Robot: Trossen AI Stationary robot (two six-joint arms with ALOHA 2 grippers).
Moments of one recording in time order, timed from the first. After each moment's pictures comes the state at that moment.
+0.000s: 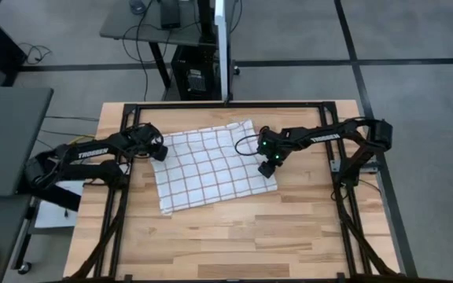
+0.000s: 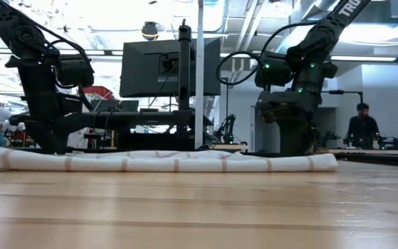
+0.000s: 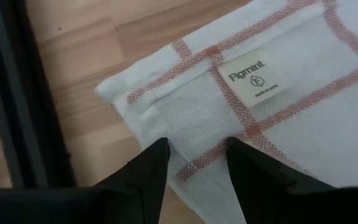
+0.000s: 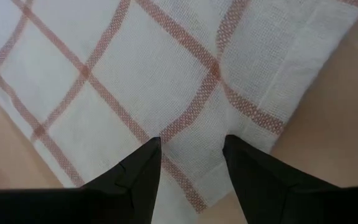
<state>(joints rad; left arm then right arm) 0.71 1.03 0.35 -0.52 -0.33 -0.47 -0.32 1.66 0.80 -0.44 -0.27 0.40</state>
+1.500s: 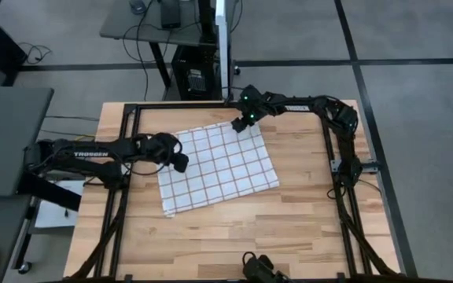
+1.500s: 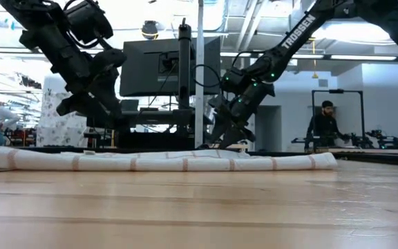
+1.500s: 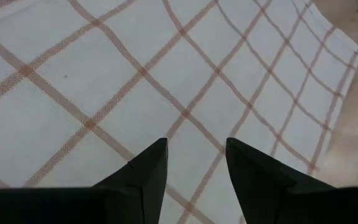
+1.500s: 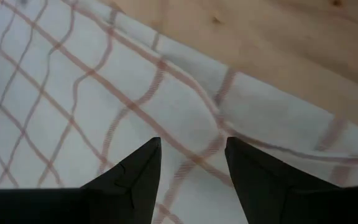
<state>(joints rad) 0.22 1.03 0.51 -0.29 -0.08 -0.80 -0.63 2.05 1.36 -0.28 -0.34 0.30</state>
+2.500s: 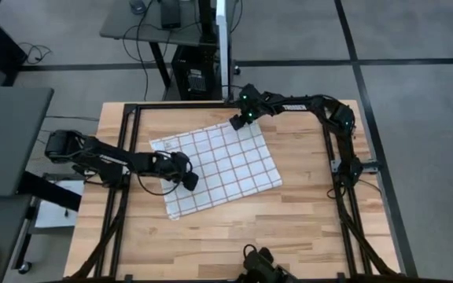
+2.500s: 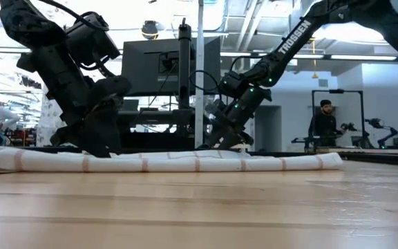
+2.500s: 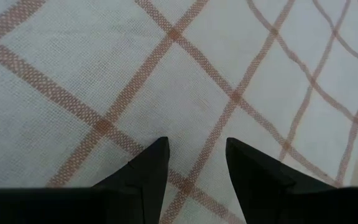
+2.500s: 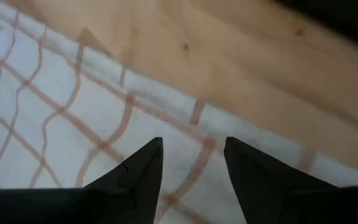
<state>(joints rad) 0.01 1.36 0.44 0.01 -0.10 -0.99 -0.66 2.10 1.40 -0.21 -0.28 0.32</state>
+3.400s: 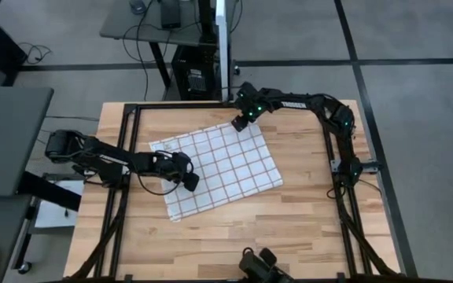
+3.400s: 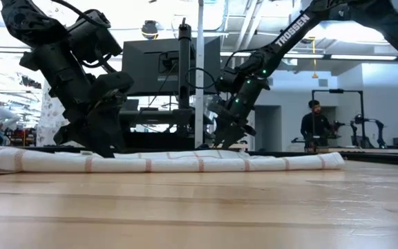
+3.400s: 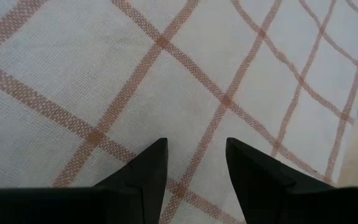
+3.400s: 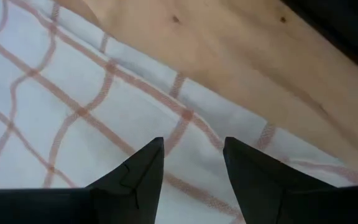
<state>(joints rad) 0.01 1.36 0.46 0.01 -0.09 -0.96 -0.64 2.11 1.50 -0.49 -0.21 0.17</state>
